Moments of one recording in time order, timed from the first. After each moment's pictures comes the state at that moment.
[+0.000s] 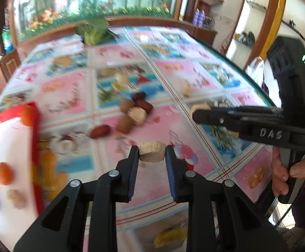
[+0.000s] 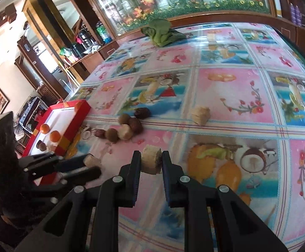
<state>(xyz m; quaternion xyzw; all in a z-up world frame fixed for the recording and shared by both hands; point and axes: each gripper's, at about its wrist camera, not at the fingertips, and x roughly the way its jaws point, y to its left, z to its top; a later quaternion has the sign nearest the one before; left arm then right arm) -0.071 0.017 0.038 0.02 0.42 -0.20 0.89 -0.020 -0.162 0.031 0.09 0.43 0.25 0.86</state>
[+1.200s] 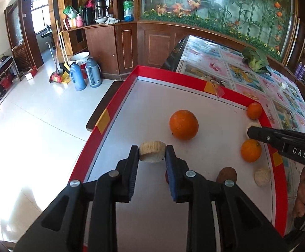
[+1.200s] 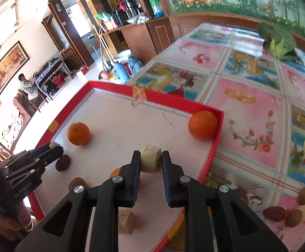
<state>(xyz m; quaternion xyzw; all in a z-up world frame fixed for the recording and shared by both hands) -0.091 0.295 0.022 -0.08 0.41 0.13 0.90 0.026 0.106 0.016 0.00 0.46 0.35 0.82</state>
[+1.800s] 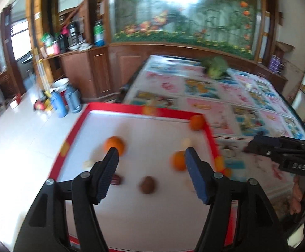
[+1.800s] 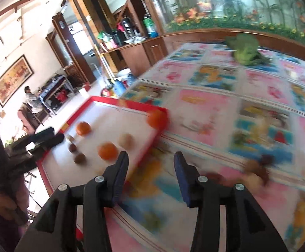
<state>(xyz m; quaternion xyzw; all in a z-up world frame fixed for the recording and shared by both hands) -0.108 0.207 0.078 -0.02 0.35 0.04 0.94 -0.017 -0.033 0.047 0.03 0.40 0.33 0.85</state>
